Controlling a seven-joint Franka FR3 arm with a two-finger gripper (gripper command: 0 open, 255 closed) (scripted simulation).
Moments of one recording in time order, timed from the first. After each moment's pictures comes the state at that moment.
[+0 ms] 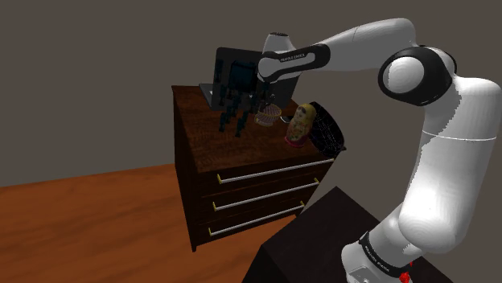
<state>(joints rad) -0.06 0.45 0.00 -1.63 -0.08 2.14 0.22</state>
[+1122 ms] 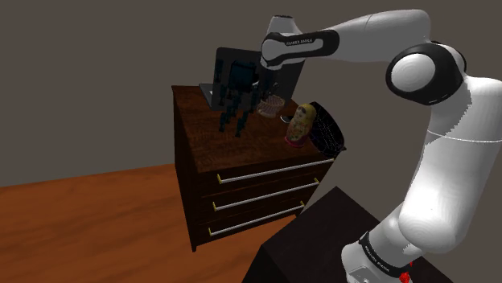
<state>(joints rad) -0.05 0.41 0.00 -1.55 -0.07 2.02 0.22</state>
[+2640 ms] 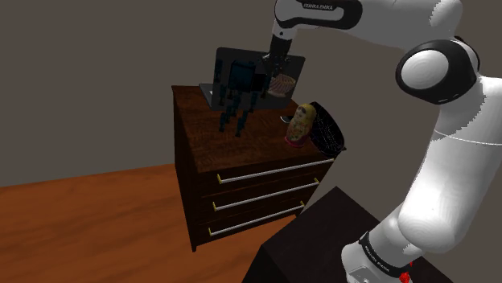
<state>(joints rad) -0.07 0.35 -0.01 -1.34 -0.06 1.76 0.18</state>
